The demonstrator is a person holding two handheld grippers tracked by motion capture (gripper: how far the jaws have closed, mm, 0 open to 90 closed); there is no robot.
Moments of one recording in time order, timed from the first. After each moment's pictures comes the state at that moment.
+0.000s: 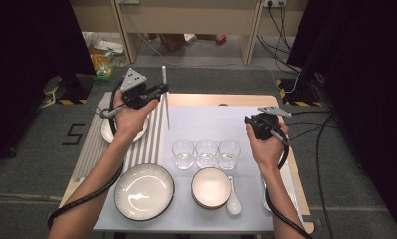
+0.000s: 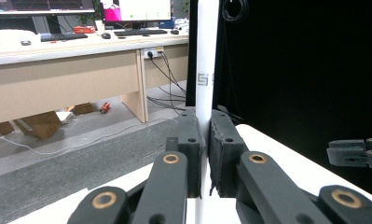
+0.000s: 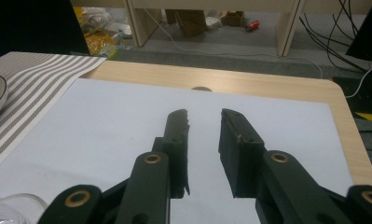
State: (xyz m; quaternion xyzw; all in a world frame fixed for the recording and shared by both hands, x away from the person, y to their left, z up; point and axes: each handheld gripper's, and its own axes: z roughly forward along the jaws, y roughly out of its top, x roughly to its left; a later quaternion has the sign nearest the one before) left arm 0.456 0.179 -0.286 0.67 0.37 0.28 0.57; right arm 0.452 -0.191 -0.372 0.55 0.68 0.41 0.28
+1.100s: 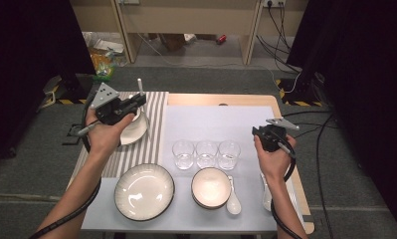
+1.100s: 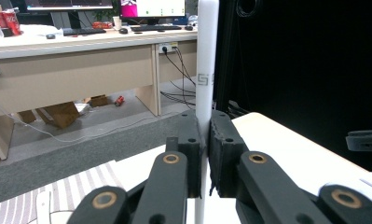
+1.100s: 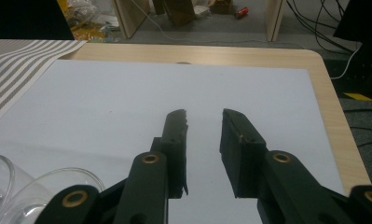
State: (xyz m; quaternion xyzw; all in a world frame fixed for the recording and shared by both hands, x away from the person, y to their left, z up) left arm 0.413 0.230 -0.297 0.67 0.39 0.30 0.56; right arm 0.432 -0.214 -0.396 0.57 0.67 0.40 0.28
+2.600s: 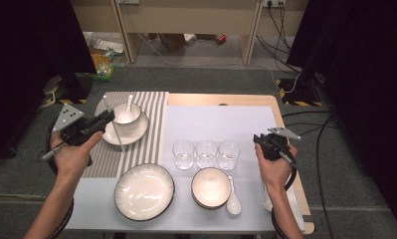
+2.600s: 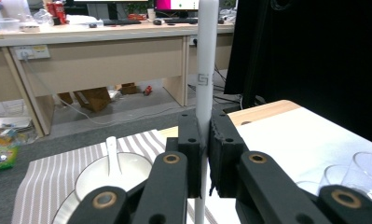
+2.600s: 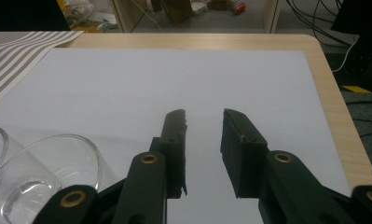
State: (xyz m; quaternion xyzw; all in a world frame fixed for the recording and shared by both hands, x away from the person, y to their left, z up) left arm 0.368 0.299 -0.322 0.65 0.43 0.33 0.54; right arm 0.414 -0.219 -0.413 0.57 0.66 0.40 0.28
